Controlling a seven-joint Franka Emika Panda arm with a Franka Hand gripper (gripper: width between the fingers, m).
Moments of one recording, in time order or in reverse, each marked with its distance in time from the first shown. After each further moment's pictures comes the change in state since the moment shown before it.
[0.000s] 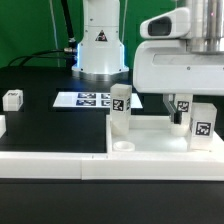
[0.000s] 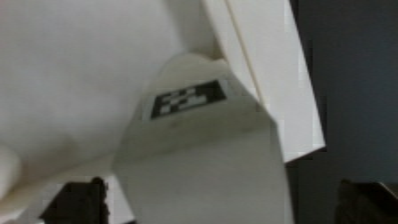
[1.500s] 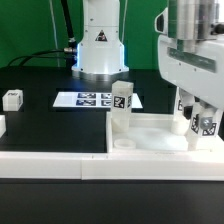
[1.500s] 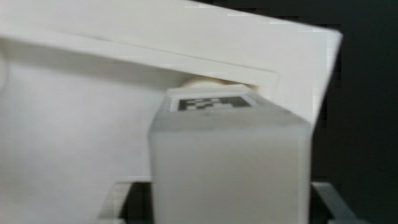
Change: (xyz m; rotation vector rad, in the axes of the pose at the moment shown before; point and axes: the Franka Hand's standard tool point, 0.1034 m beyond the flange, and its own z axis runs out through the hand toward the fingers) arm -0.004 0.019 0.001 -0.044 -0.121 1.216
